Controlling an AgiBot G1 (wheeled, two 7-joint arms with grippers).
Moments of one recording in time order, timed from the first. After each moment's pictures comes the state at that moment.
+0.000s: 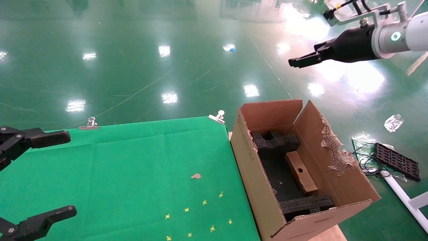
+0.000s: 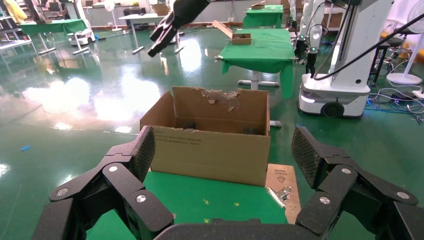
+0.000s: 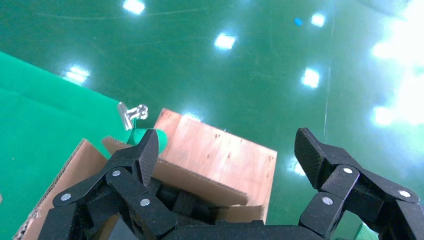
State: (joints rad) left arm -1.08 0.60 0.31 -1.28 0.71 1.48 -0.17; right arm 2.12 -0.81 -1.51 0.23 -1.10 -1.04 0.45
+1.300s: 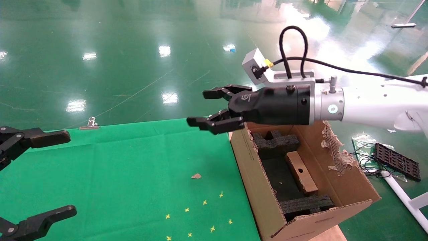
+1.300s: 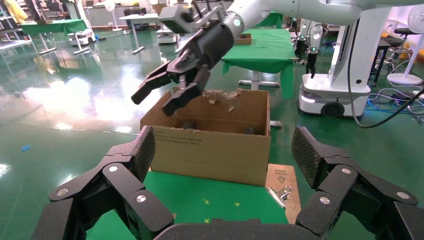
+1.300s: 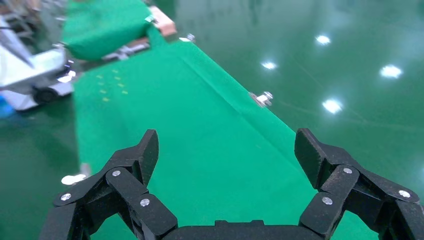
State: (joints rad) left arm -1.08 0.60 0.32 -1.28 0.71 1.48 -0.17; right arm 1.49 -0.69 -0.76 0.87 -0.87 -1.31 0.29
